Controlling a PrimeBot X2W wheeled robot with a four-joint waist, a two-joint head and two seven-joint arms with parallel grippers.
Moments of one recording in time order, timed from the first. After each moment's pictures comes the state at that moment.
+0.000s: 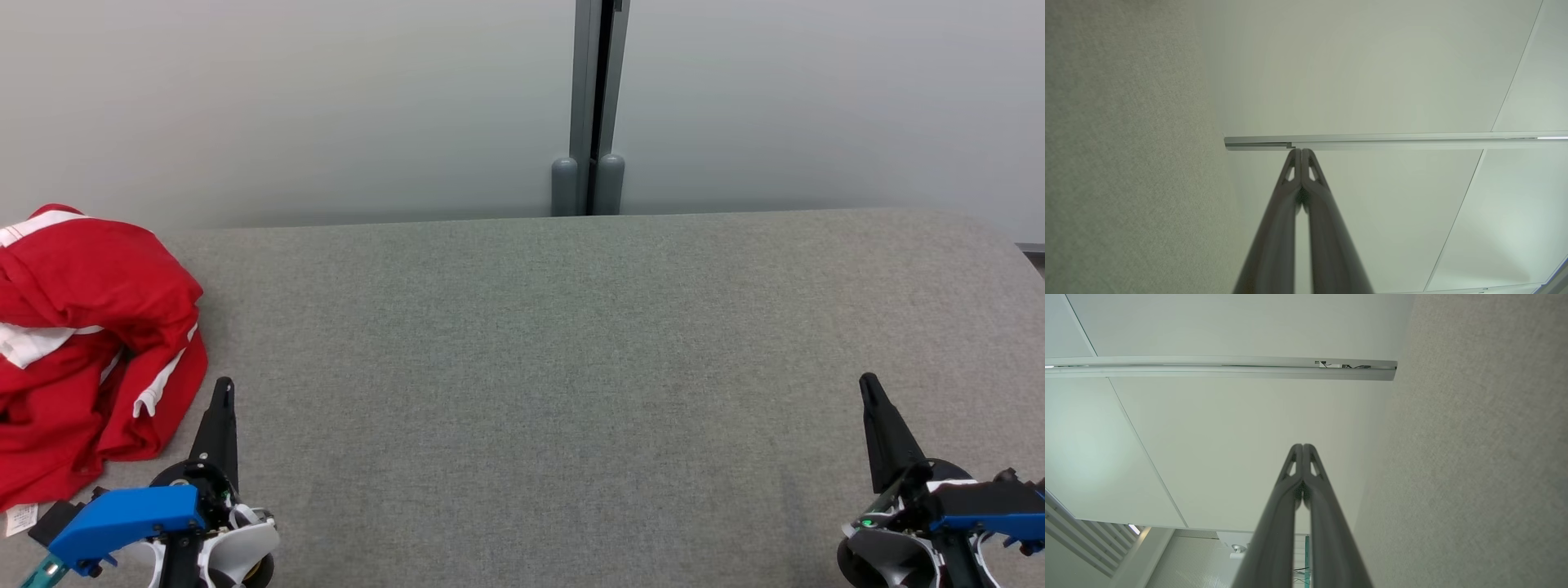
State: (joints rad) left arm -0.11 0.05 0.12 0.25 -1.61 -0.13 0.11; right arm -0.10 -0.05 -0.11 0.25 1.61 0.13 0.11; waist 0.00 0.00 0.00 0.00
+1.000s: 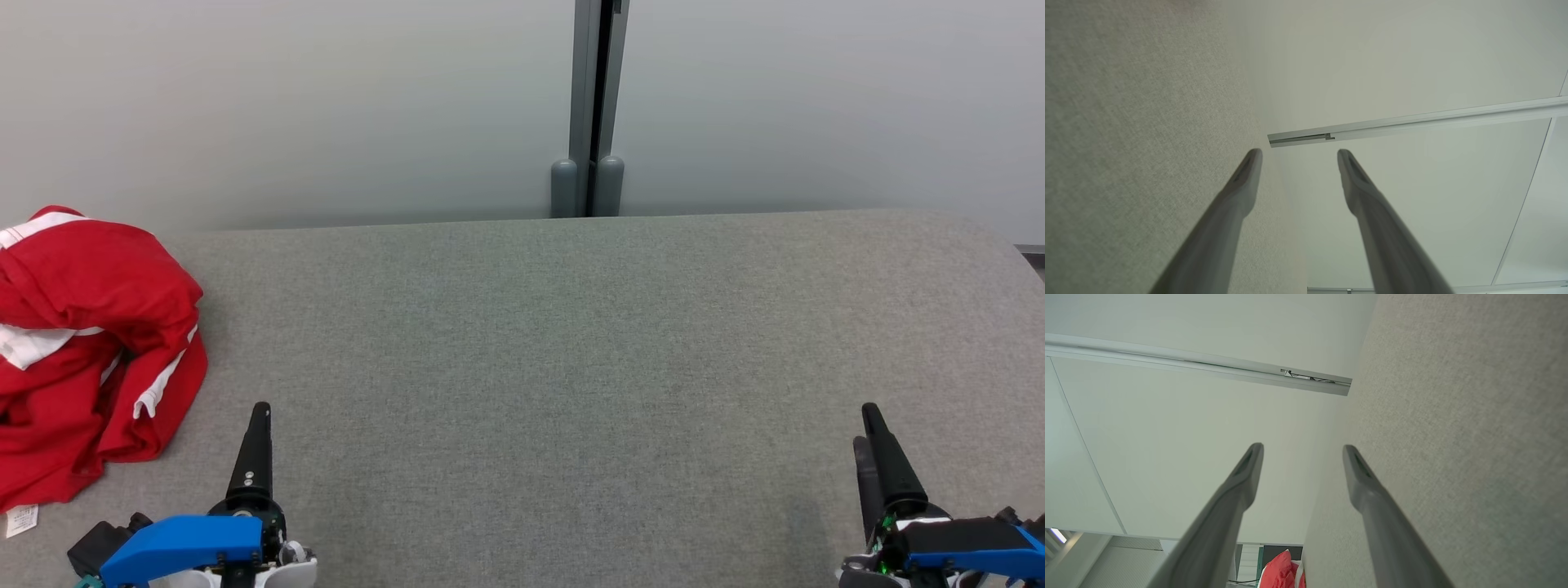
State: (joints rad) left arm -0.05 0.04 0.02 0.27 -1.46 -0.12 0.02; right arm -0.04 -0.04 -0.09 0.27 1.45 0.13 0.02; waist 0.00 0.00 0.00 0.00
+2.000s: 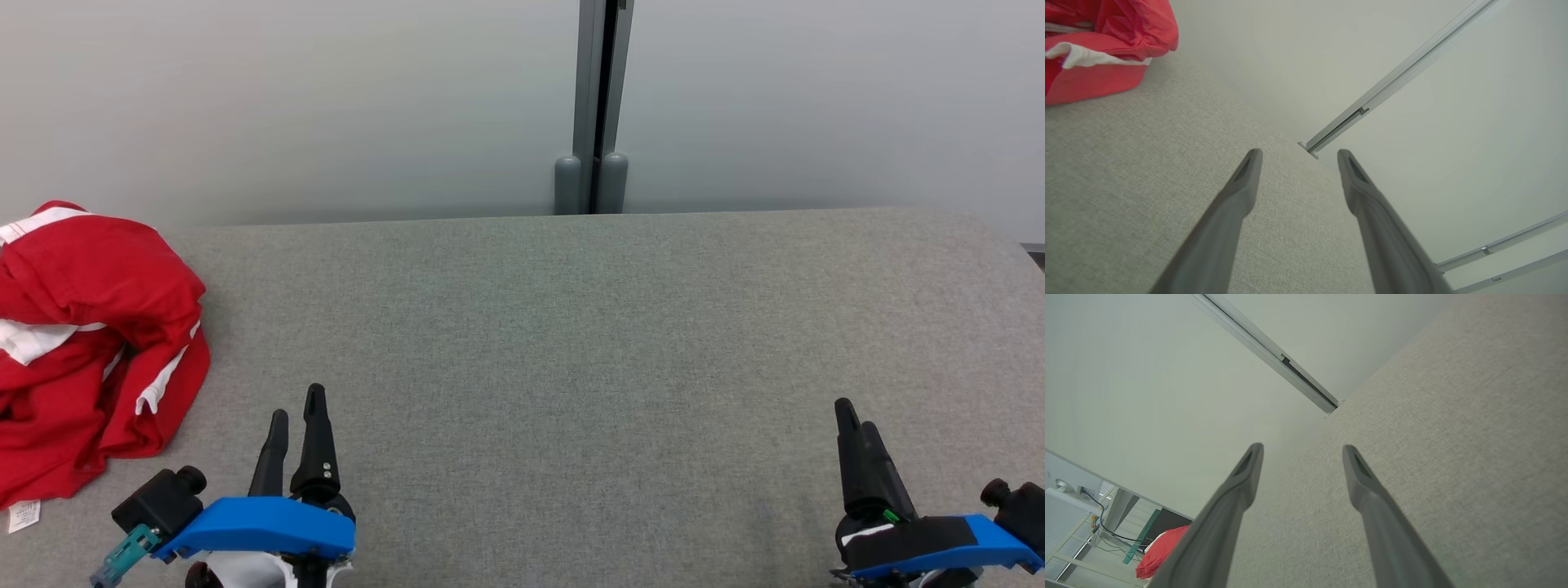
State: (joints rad) left arm -0.05 0.05 -0.10 0.20 -0.87 -0.03 -0.09; right arm -0.02 -0.04 -0.05 0.22 0.90 0.13 -0.09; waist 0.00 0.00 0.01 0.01
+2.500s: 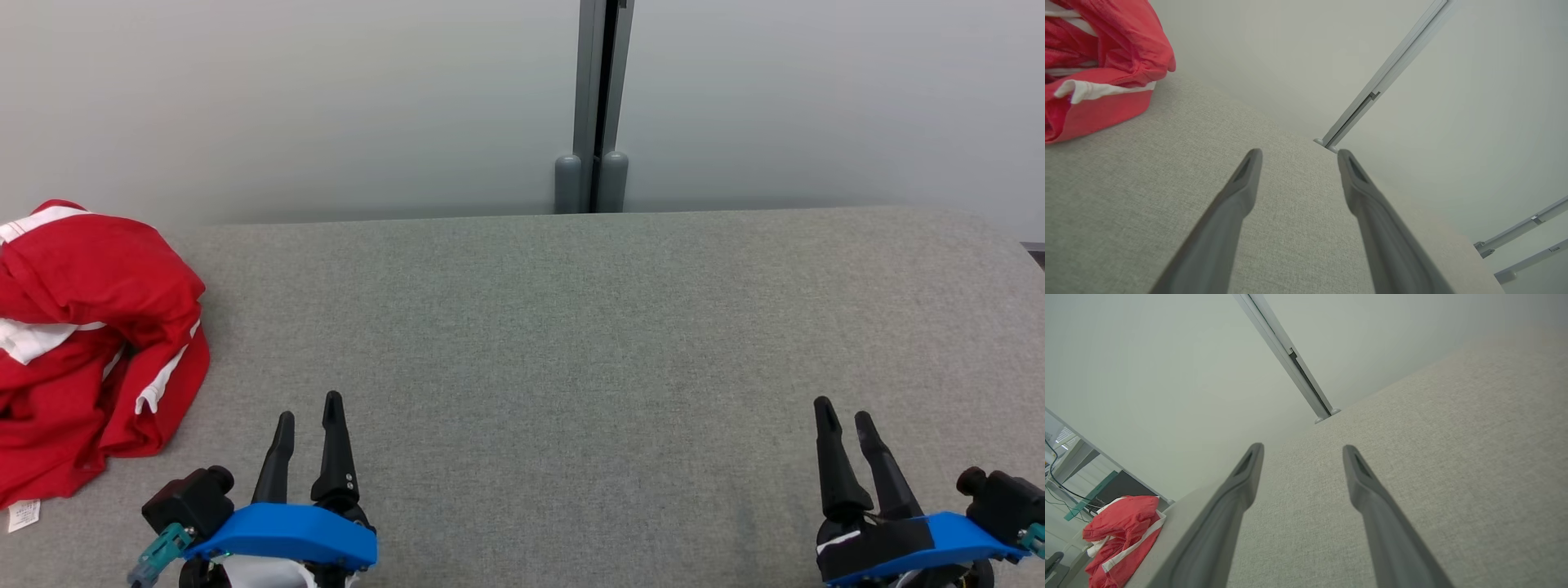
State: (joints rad) left arm -0.05 0.05 -0.14 0.23 -0.67 -0.01 -0.14; right arm -0.02 -0.04 -0.03 0.21 0.64 0.13 -0.13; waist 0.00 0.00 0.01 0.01
